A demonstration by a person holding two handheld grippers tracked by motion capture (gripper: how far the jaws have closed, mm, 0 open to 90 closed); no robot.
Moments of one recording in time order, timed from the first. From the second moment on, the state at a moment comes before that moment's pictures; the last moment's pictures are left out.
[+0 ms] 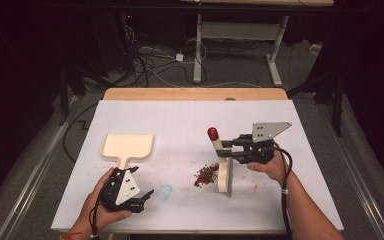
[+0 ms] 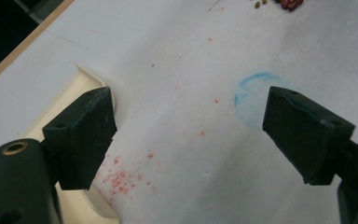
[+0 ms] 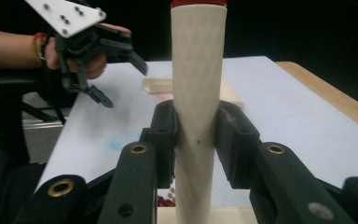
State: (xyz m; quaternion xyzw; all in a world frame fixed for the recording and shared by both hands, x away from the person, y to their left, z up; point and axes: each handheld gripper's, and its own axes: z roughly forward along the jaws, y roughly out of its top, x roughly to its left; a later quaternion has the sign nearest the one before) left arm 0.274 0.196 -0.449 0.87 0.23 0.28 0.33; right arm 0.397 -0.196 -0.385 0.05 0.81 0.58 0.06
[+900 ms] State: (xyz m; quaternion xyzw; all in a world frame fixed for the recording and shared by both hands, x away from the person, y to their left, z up) left arm 0.275 0.192 -0.448 0.87 0.23 0.28 0.33; right arm 0.381 -0.227 -0.358 0.18 0.76 0.61 0.17
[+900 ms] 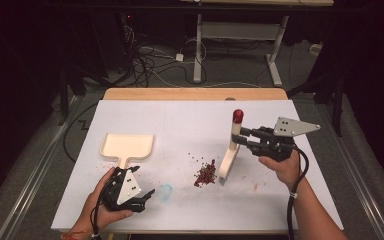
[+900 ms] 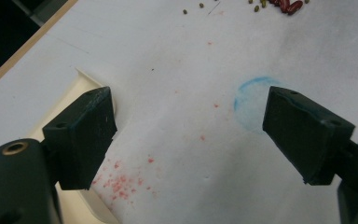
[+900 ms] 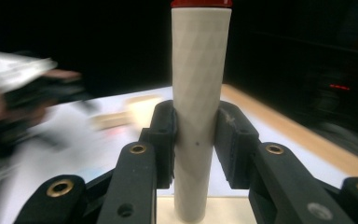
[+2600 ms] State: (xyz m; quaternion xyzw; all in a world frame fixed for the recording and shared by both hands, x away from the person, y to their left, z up) left arm 0.275 0.192 -0.450 0.87 0.23 0.28 0.32; right arm 0.375 -0.158 -0.388 0.32 0.70 0.58 0.26
